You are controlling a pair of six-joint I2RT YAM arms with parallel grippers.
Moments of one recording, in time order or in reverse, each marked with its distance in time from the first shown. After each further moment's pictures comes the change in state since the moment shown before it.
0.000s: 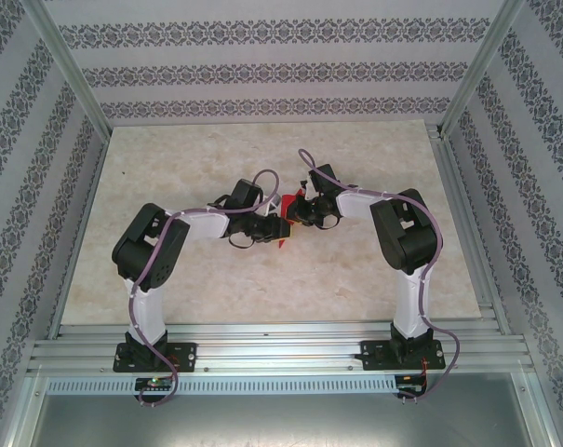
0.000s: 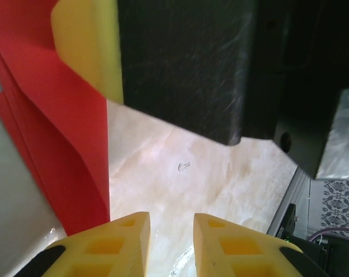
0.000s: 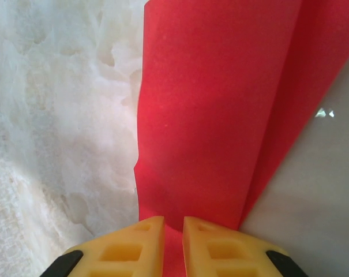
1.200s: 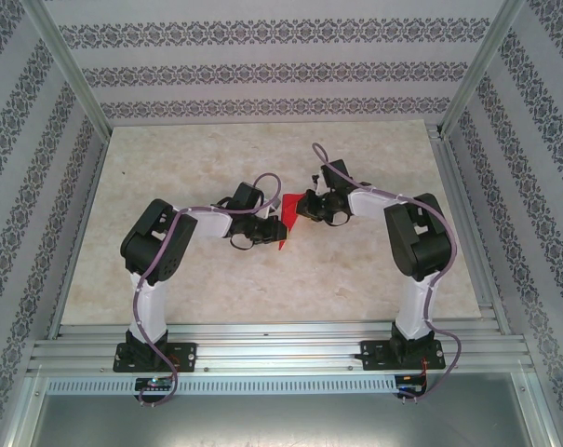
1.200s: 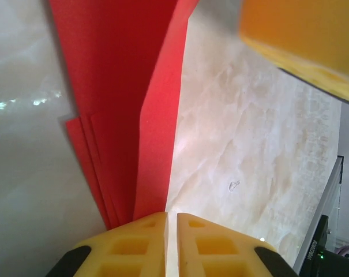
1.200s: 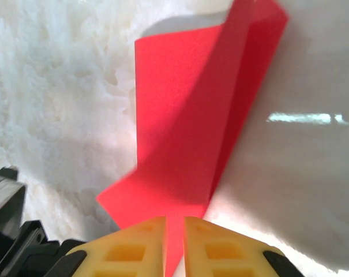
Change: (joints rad) left arm 0.006 0.070 0.001 0.000 -0.049 0.055; right arm -0.049 -0.116 -0.058 -0.029 0.006 0.004
